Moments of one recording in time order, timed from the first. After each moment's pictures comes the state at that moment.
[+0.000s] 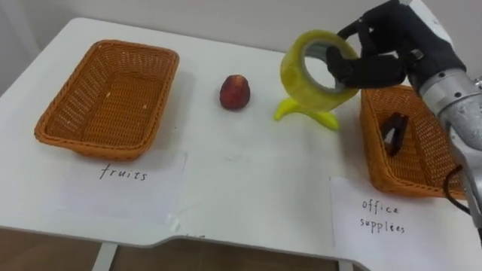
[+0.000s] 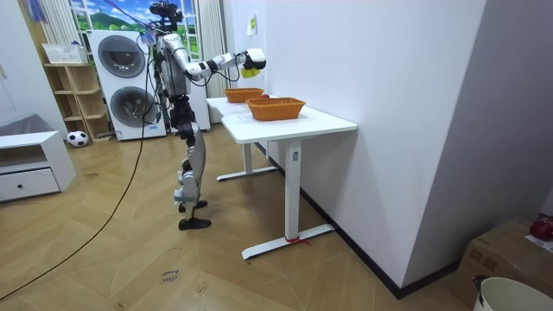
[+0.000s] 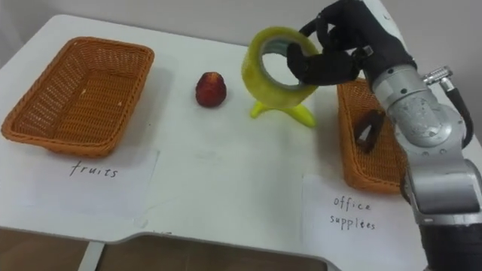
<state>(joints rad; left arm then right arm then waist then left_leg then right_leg) 0.23 0.22 0.12 1.03 0.24 0.10 0.23 -0.30 -0.55 -0.05 -0.08 -0.09 0.16 0.21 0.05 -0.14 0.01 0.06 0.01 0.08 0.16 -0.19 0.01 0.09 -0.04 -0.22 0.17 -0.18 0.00</state>
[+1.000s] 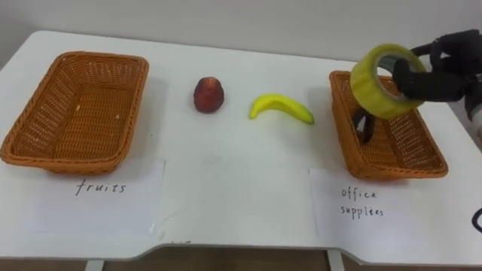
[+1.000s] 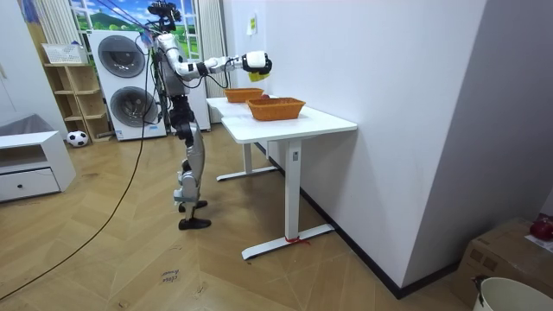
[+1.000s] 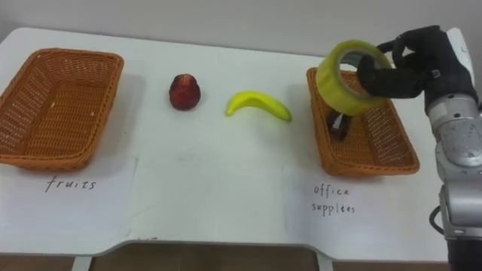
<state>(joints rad) 0.28 0.20 0.20 0.96 0.19 0.07 0.23 -0.23 -0.58 -0.19 0.16 -0.01 0.14 0.07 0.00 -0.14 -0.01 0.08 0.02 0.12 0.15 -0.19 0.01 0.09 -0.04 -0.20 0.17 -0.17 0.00</state>
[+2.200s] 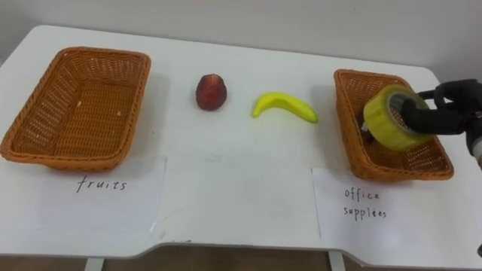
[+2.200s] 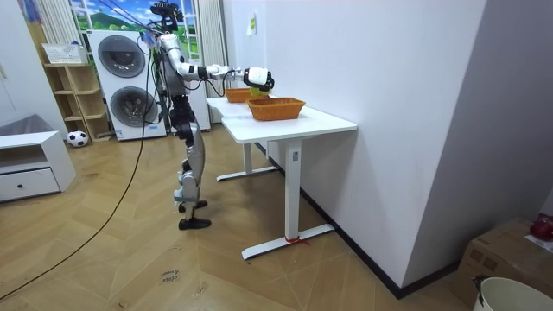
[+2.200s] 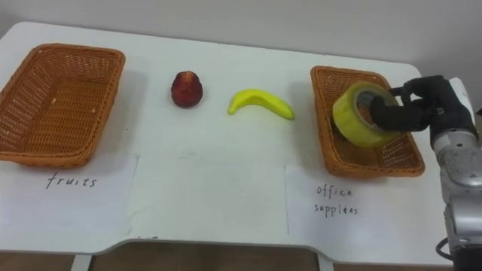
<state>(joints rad) 0.27 0.21 0.21 0.99 0.17 0.07 0.24 -0.20 -0.58 -0.19 0.35 0.00 0.14 0.07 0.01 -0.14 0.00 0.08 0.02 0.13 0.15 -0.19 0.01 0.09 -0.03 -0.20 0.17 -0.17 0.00</state>
